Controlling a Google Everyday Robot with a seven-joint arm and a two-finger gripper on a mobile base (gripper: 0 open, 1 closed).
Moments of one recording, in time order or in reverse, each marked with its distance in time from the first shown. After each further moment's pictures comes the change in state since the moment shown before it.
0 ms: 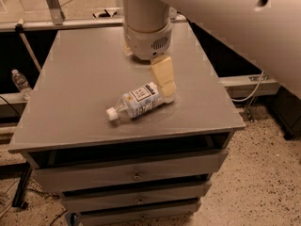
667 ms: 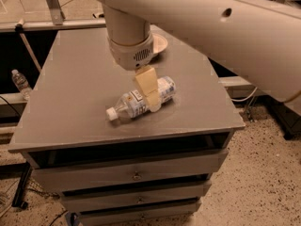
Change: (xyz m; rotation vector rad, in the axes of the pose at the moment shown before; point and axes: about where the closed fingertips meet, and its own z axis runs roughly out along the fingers) arm -0.035 -0.010 0.026 -0.042 -0.011 -0.012
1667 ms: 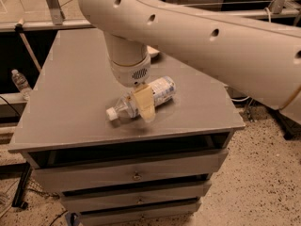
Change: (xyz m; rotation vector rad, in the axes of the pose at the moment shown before) arm -0.009 0.006 0.044 -0.031 -0.010 0.008
